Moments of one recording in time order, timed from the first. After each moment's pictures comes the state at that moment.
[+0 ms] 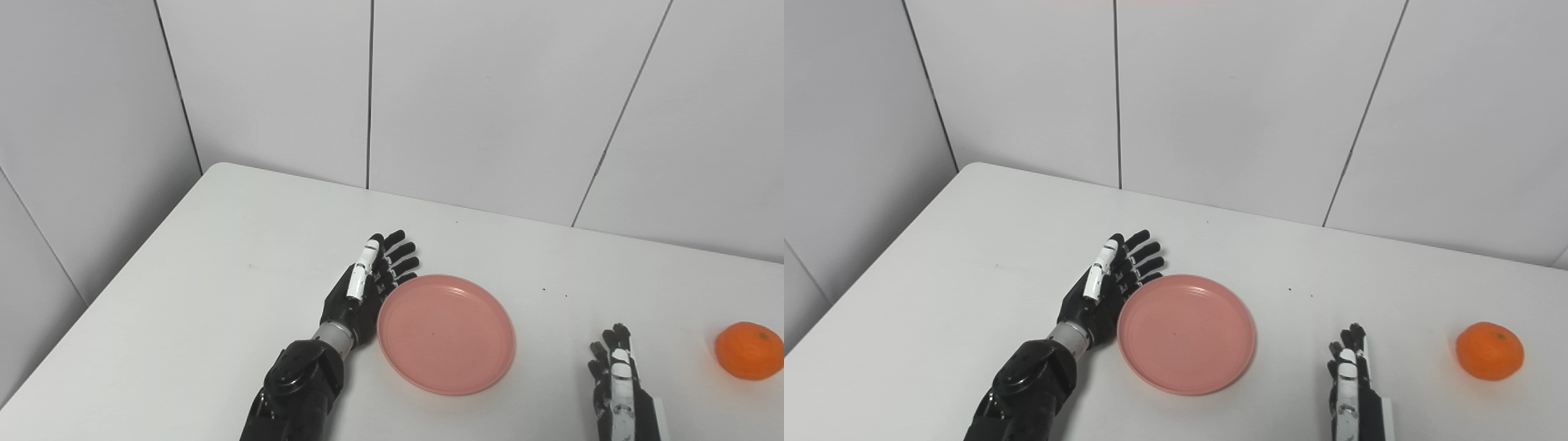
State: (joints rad) left arm -0.27 -0.07 0.05 -0.01 -0.33 0.39 -0.03; right arm 0.09 0.11 0.04 -0.26 0.02 0.11 -0.06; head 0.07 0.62
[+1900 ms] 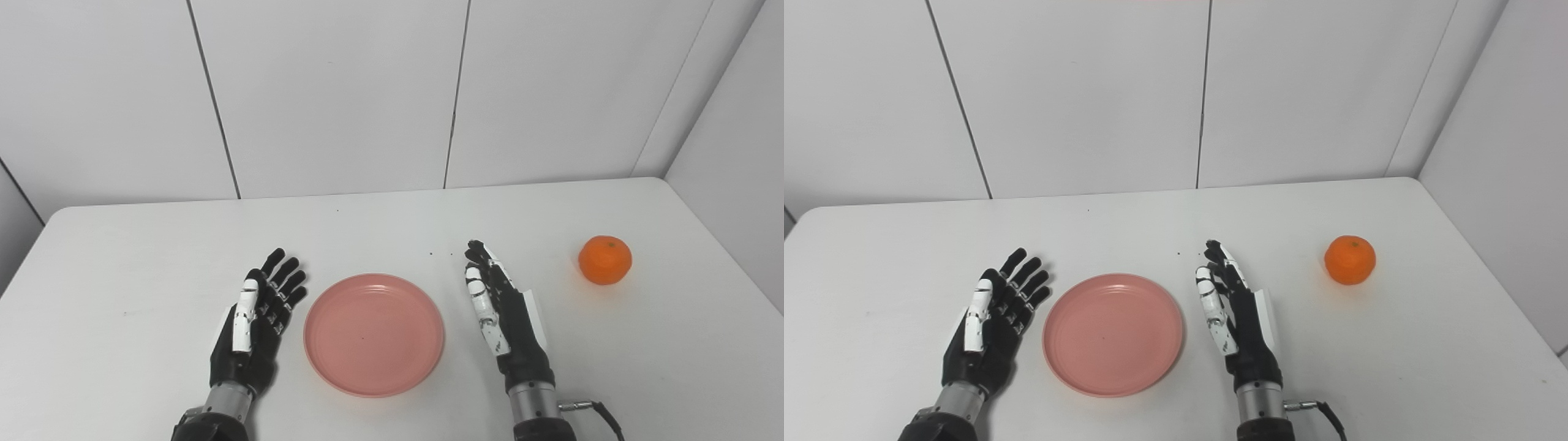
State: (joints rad) left arm -0.16 -0.04 0.04 -0.02 -0.33 0.23 -0.15; right arm -0.01 0.09 0.10 -0.32 -0.42 0.15 -0.12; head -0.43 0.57
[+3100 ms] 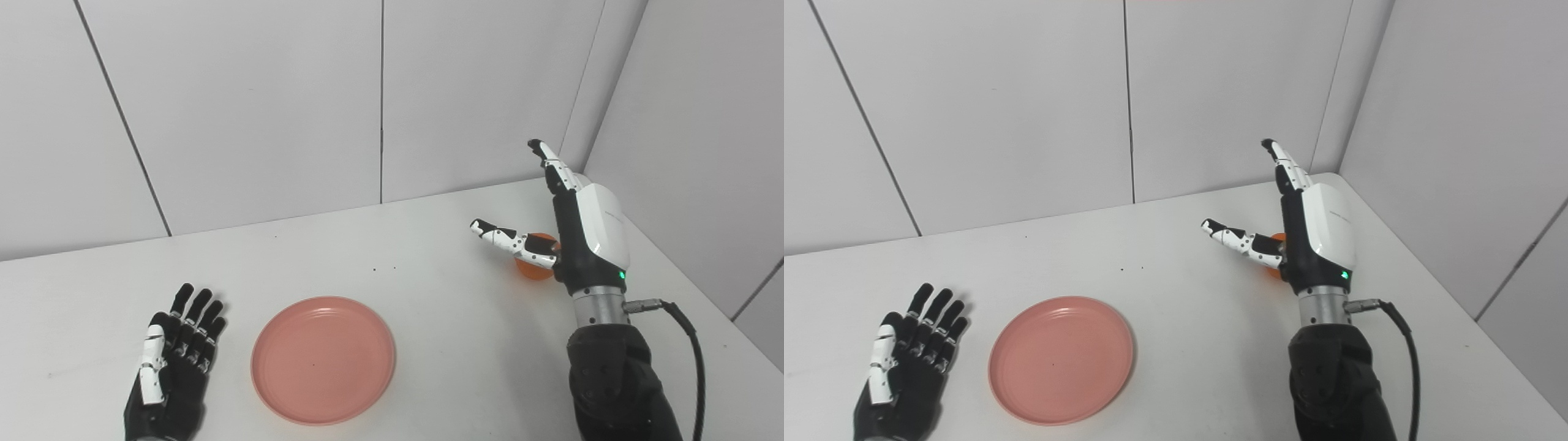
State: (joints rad) left arm -0.17 0.02 0.10 0.06 -0.45 0.18 -0.24; right arm -0.18 -0.18 -0.13 -0.51 -0.79 0.36 -0.01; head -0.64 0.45
